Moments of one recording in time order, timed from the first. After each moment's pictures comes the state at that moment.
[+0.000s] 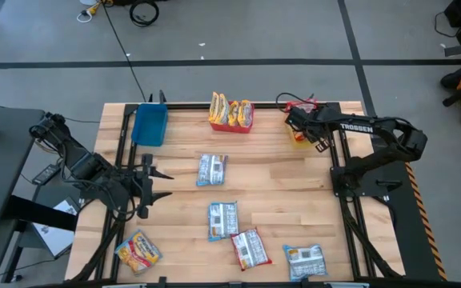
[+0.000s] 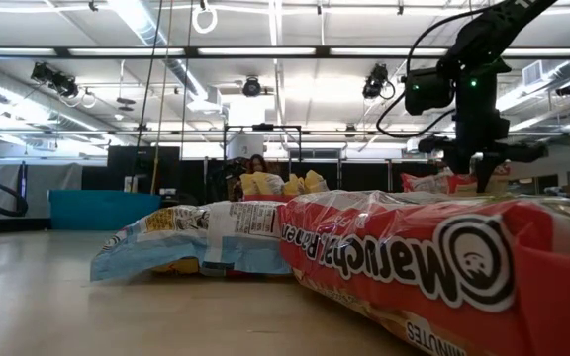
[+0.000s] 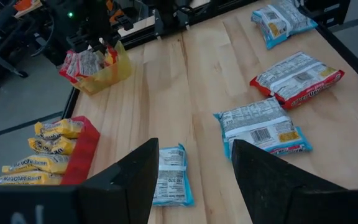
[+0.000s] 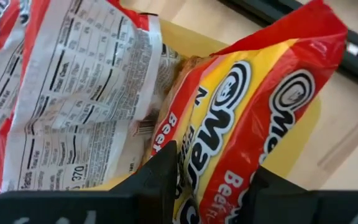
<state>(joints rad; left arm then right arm) -0.71 0.90 0.97 -0.72 -0.73 -0.12 -0.62 1.34 0.80 -0.87 0.46 1.90</state>
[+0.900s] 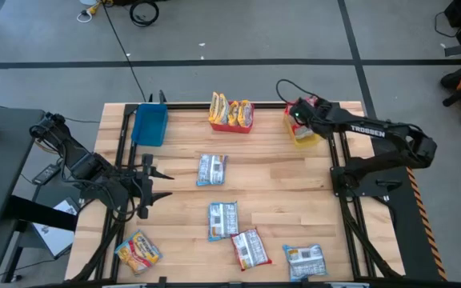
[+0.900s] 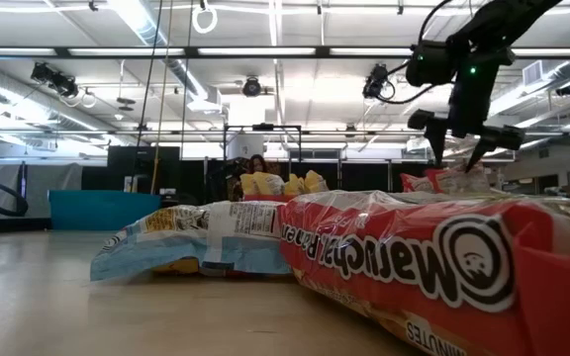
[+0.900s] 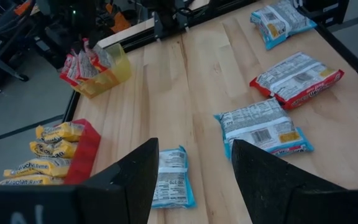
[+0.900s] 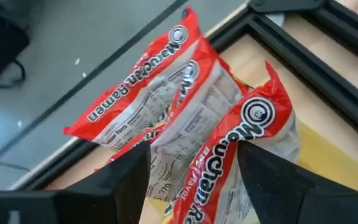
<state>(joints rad) -0.71 0.90 0.97 -0.71 -0.73 -0.10 -0.63 1.22 0.80 -0.70 0.63 1.51</state>
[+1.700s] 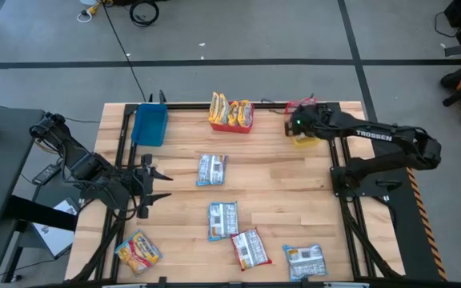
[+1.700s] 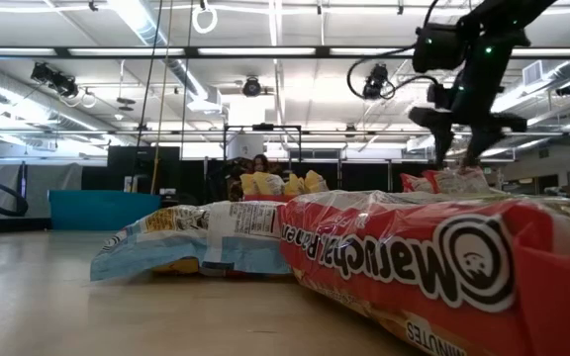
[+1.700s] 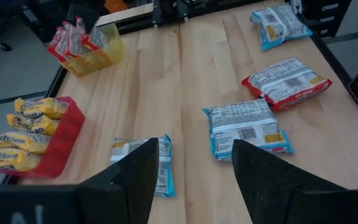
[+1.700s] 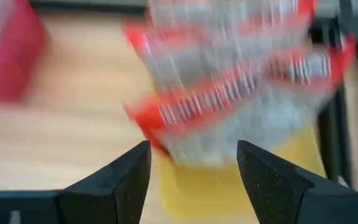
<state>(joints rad) -0.71 0.90 0.97 -0.75 -0.70 -0.26 -0.51 1.15 0.80 -0.80 0.46 0.89</state>
